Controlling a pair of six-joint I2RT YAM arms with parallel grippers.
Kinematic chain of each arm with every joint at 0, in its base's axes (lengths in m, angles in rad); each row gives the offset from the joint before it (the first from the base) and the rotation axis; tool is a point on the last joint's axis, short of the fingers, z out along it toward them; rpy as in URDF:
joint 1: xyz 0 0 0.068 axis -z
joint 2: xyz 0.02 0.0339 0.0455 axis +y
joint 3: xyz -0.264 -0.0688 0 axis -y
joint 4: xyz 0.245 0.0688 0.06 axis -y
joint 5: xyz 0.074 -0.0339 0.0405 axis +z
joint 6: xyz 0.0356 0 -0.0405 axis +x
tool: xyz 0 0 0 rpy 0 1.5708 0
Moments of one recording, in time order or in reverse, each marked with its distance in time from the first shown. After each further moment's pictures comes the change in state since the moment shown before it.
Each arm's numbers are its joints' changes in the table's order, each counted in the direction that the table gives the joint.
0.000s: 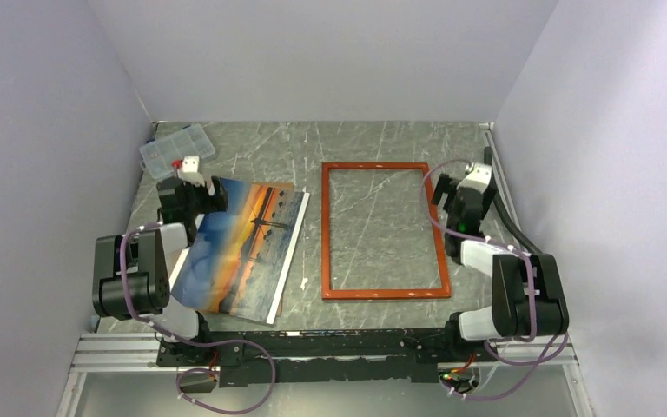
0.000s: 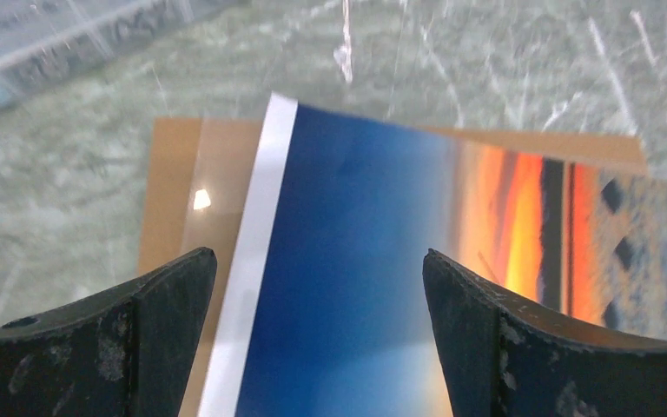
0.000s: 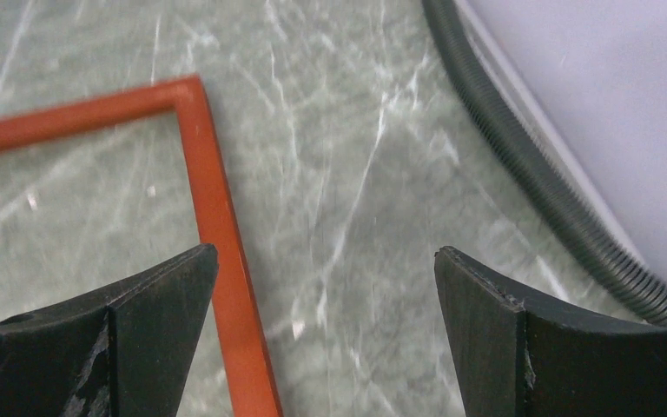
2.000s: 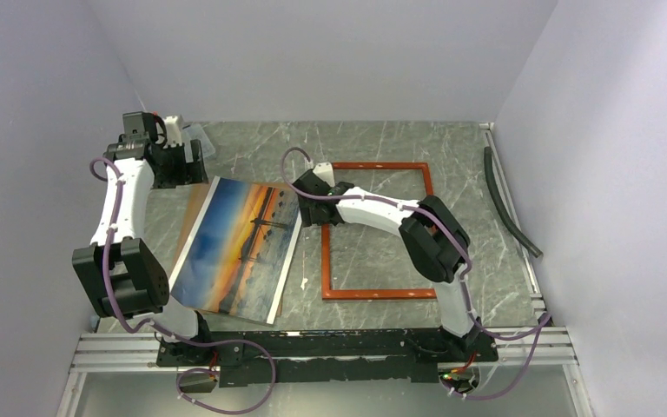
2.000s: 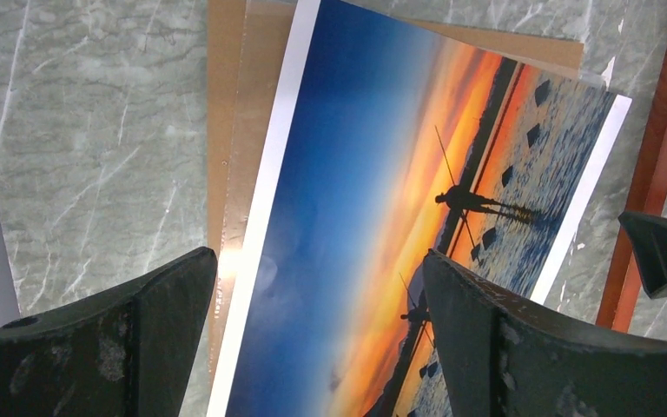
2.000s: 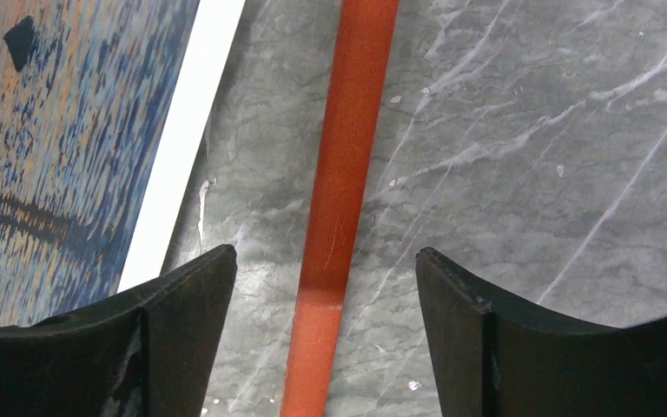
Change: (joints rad) left arm -0.045 -0.016 0.905 -1.463 0.035 0.053; right arm -0.830 0.636 1.116 -1.274 -0.093 0.492
